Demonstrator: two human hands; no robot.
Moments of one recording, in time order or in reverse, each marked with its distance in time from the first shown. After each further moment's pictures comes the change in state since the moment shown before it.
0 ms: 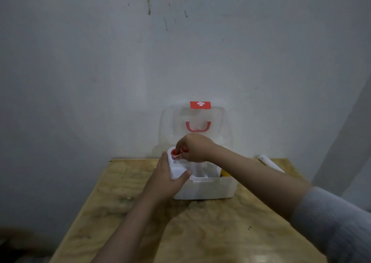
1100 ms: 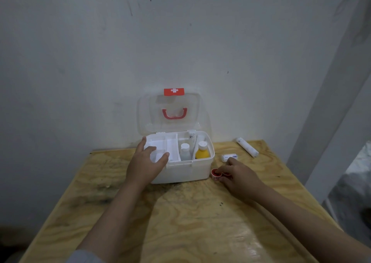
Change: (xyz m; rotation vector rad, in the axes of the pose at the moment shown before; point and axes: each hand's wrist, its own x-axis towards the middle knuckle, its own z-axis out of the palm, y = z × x) left_hand -0.002 0.019 0.018 0.227 0.207 -0.017; right_hand -0.187 0.119 0.071 0.081 0.186 0.270
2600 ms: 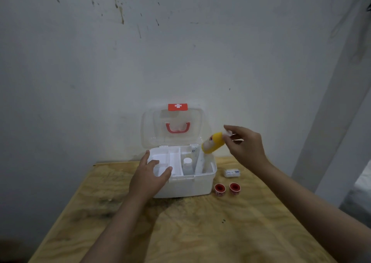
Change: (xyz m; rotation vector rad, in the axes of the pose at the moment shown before) left_hand -0.001 0.000 -0.001 -0.023 -0.013 -0.013; right_hand 0.058 -0.037 -0.087 0.394 0.671 -0.108
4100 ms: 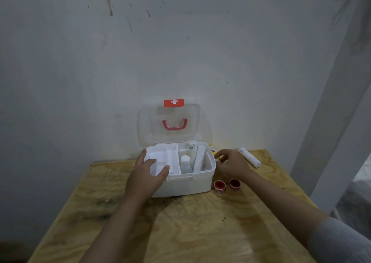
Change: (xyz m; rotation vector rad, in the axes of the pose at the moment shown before) left_hand 0.000 0.002 0.000 0.028 0.005 -0.005; right_hand -0.033 0.067 0.049 -0.189 -0.479 0.398
